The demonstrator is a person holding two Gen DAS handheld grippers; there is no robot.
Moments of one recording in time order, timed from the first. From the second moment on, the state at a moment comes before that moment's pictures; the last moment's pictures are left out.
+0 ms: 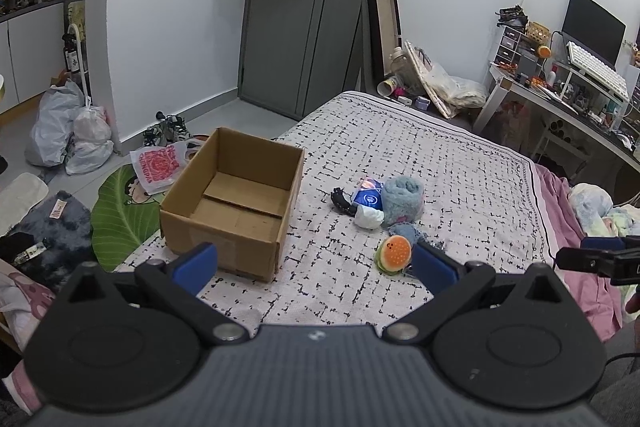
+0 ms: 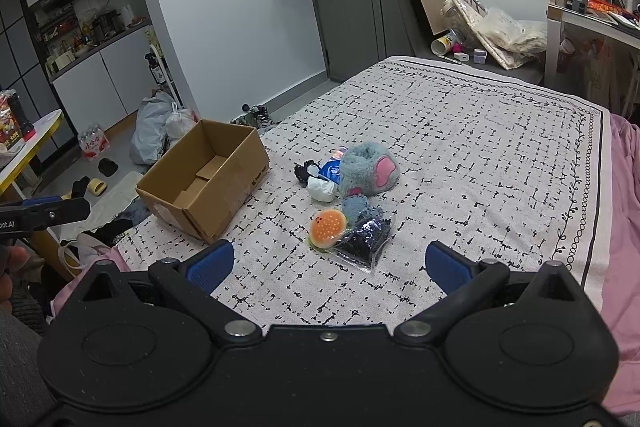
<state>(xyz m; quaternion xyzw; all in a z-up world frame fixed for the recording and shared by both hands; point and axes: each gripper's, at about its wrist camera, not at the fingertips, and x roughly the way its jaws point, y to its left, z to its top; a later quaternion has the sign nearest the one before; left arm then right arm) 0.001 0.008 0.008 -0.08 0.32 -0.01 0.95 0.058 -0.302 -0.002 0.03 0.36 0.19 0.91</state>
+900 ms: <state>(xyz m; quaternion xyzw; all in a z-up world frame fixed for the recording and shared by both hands) 0.062 -0.016 -0.011 -0.02 0.33 -0.08 0.94 0.093 -0.318 -0.033 0.09 0.38 0.17 0.91</state>
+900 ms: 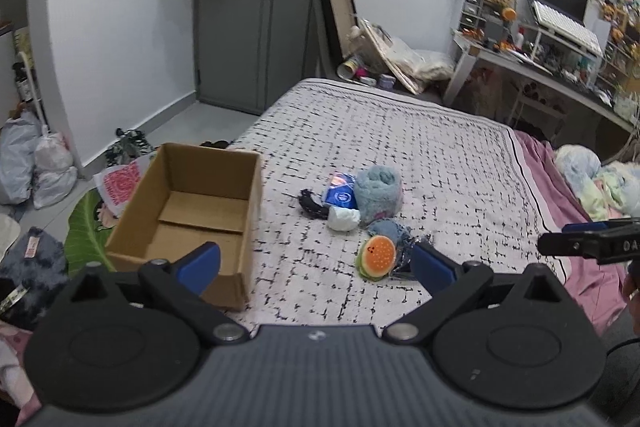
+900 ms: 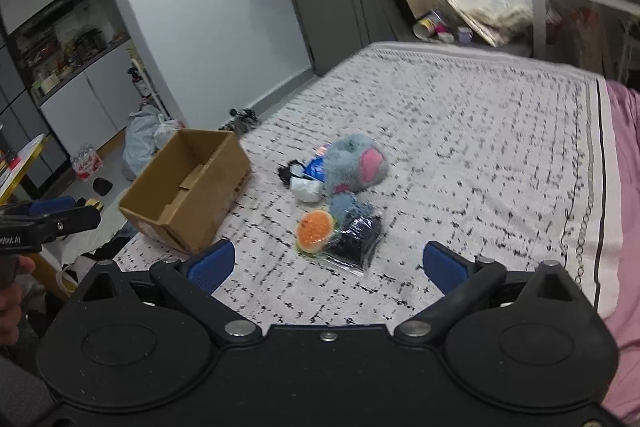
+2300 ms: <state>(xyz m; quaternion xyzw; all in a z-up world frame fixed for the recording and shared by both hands) 0.244 -0.084 -0.179 -0.04 0.47 -0.21 0.86 0.237 -0.282 -0.169 0.12 0.54 0.14 0.82</state>
